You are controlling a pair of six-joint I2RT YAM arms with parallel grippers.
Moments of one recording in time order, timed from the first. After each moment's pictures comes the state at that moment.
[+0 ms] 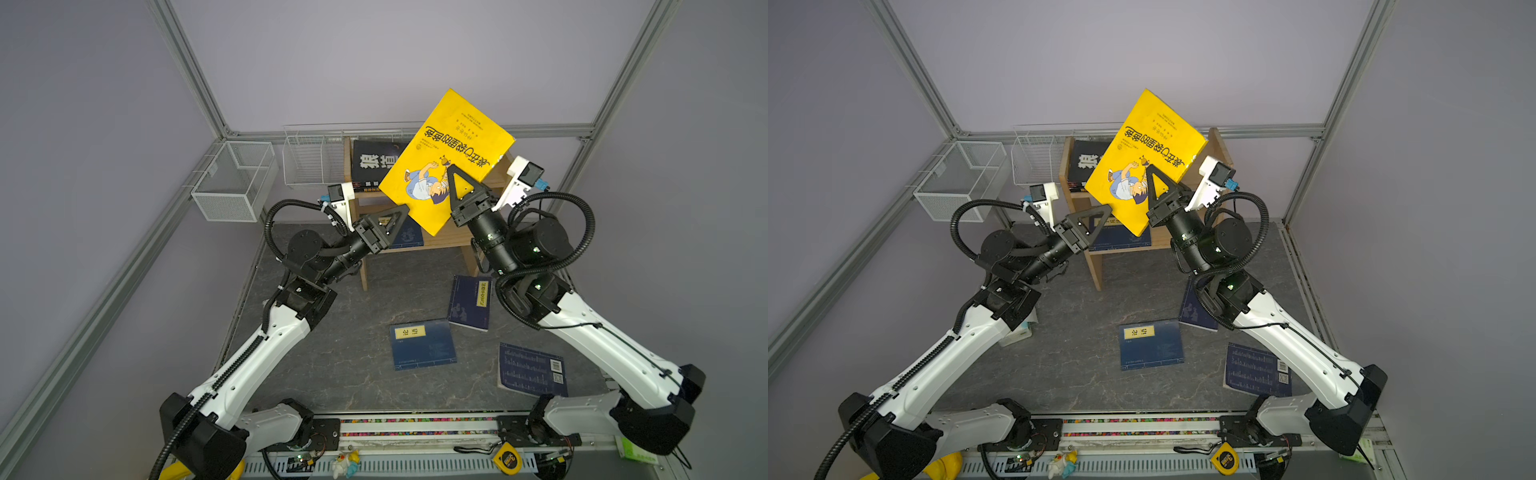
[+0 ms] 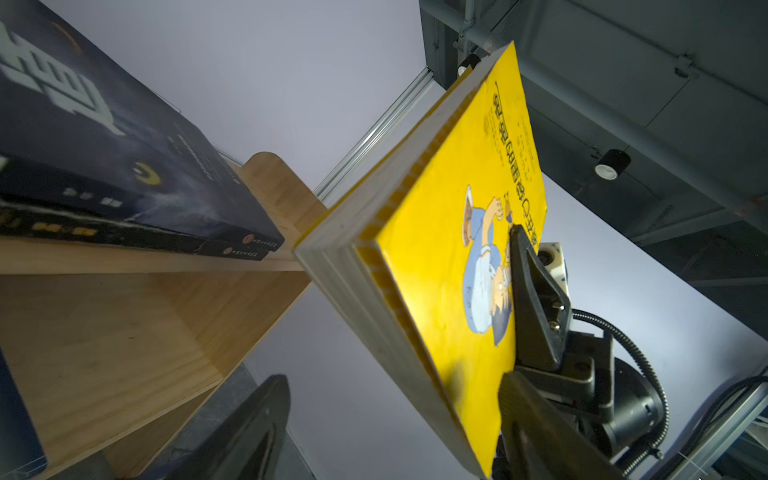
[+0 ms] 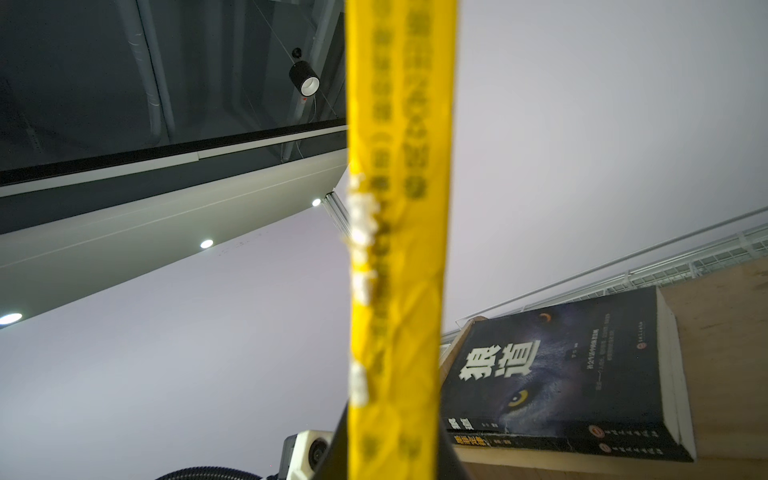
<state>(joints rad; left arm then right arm) -0.58 1.23 1.19 0.43 0.45 -0.98 0.81 1.32 1.45 0.41 0.17 0.63</state>
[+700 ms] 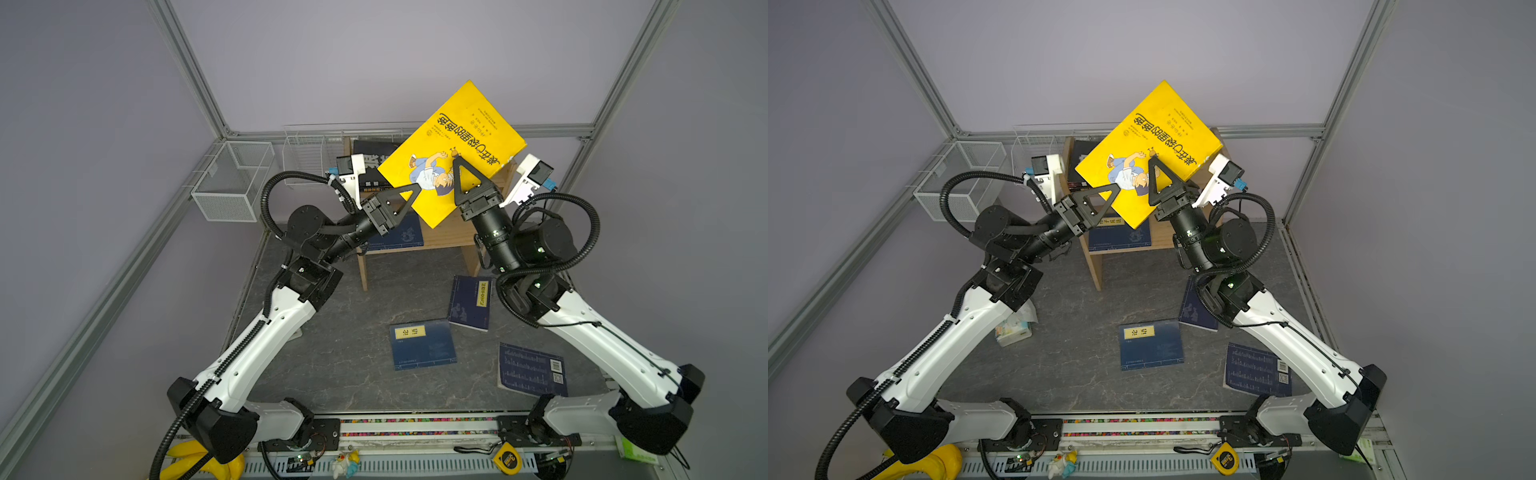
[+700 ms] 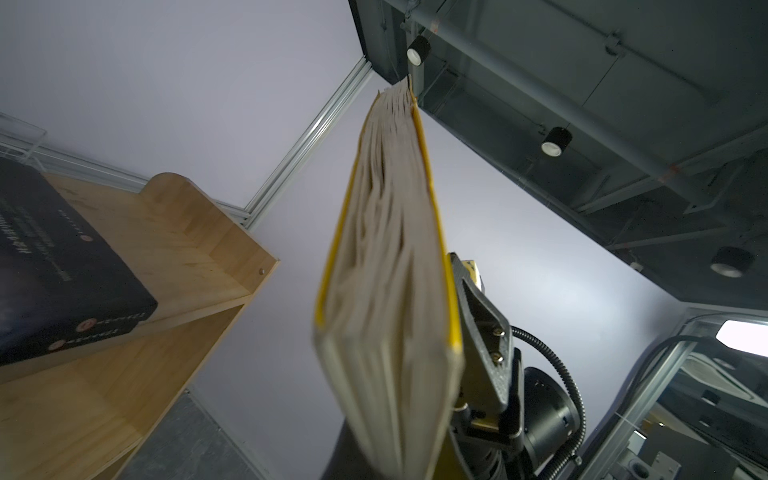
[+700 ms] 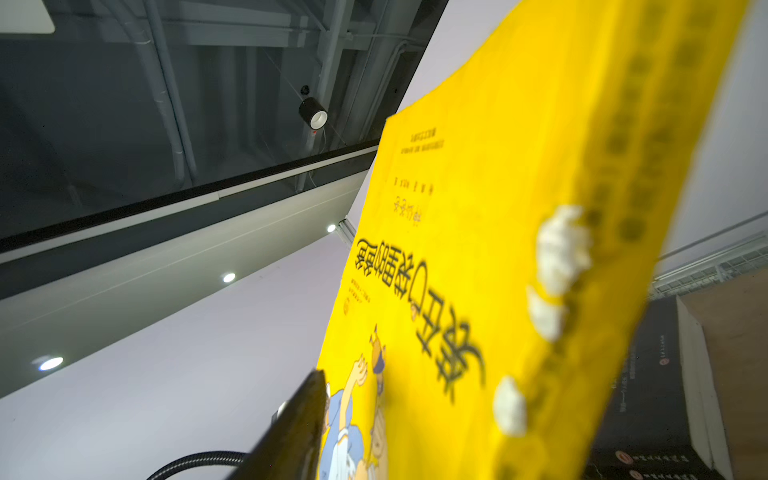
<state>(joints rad) -0.62 1.32 1.48 0.29 0.53 -0.93 0.77 1.32 1.44 0.46 0.17 0.70</state>
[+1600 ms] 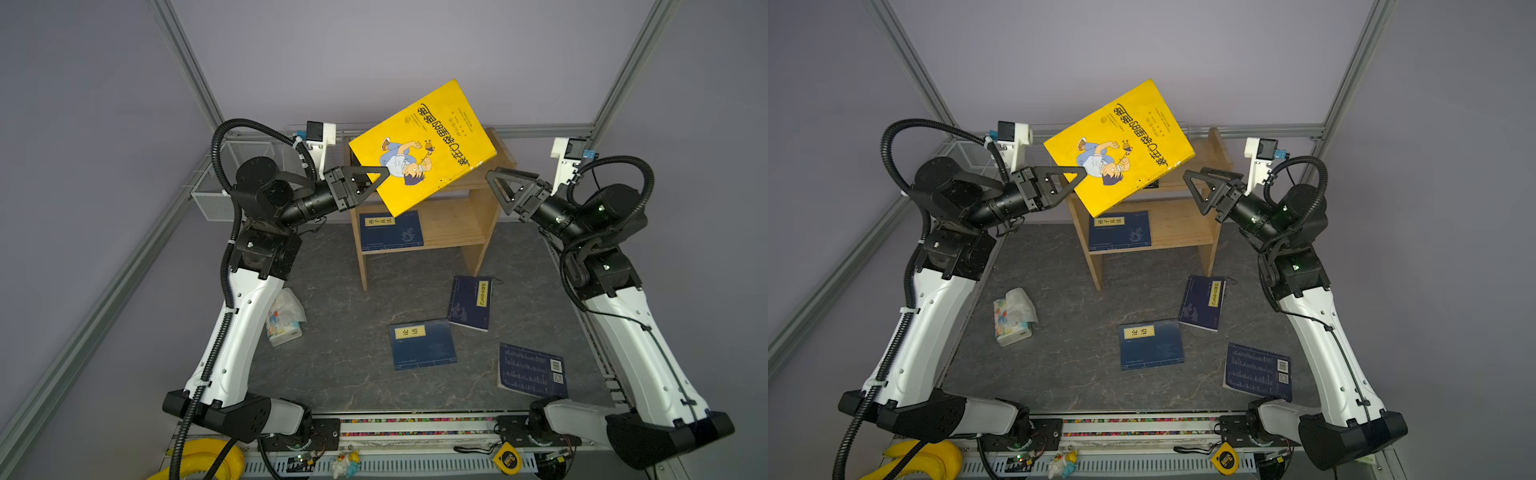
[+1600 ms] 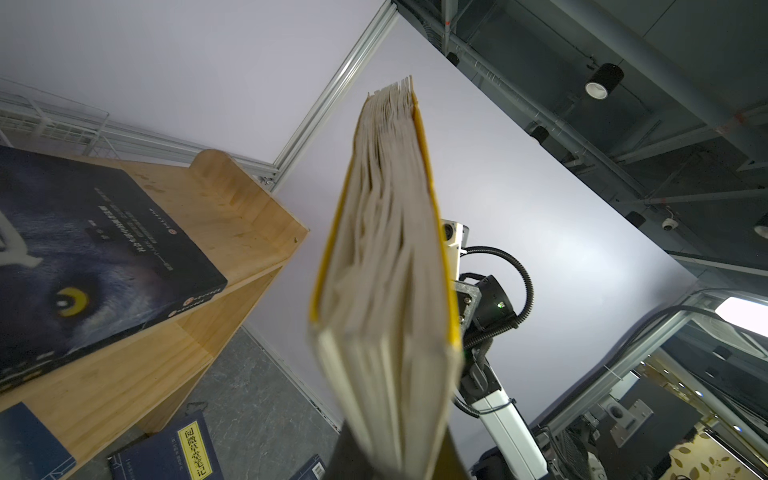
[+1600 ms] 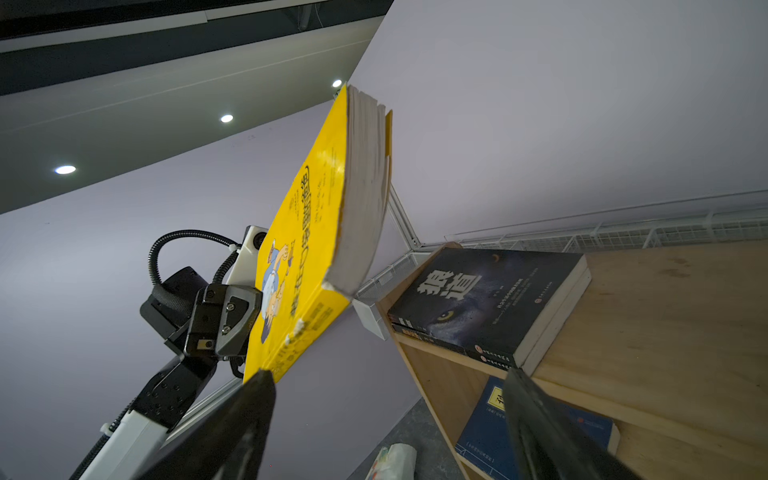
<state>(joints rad) -0.35 1.41 1.85 -0.13 0.92 -0.93 0.26 1.26 1.56 0.05 -0.67 0.73</state>
